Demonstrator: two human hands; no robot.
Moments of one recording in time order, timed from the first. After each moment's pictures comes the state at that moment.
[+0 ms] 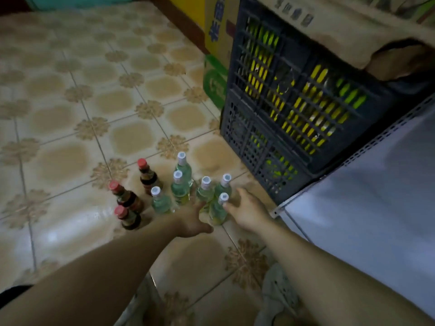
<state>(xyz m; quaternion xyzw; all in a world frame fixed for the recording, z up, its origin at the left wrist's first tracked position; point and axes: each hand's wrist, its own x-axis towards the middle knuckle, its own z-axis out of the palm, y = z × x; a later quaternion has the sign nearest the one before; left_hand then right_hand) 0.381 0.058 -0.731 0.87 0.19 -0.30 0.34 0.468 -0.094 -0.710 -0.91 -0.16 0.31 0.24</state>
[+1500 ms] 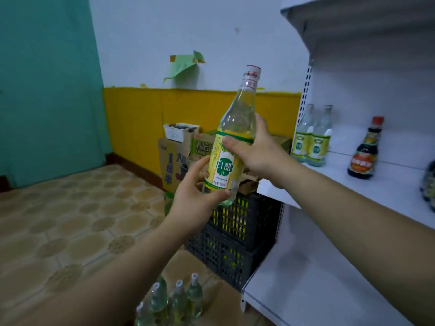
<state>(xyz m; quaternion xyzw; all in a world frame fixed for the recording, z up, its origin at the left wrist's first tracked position) 0.299 -0.048 -0.351 0.74 -0.08 0.25 0.62 0.355 -0.191 -0.263 -0.80 -0.26 -0.10 0.54</state>
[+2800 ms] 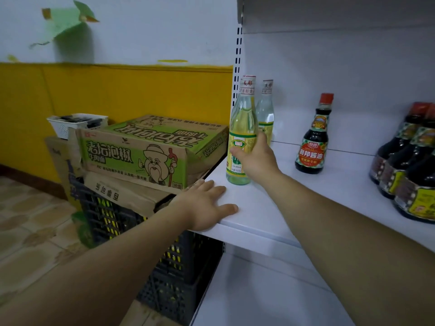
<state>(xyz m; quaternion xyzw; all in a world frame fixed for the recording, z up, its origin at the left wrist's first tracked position) 0.579 -0.188 -0.390 0.97 -0.20 -0.03 0.10 0.627 -0.350 -0.349 -0.84 0.00 -0.23 0.48</state>
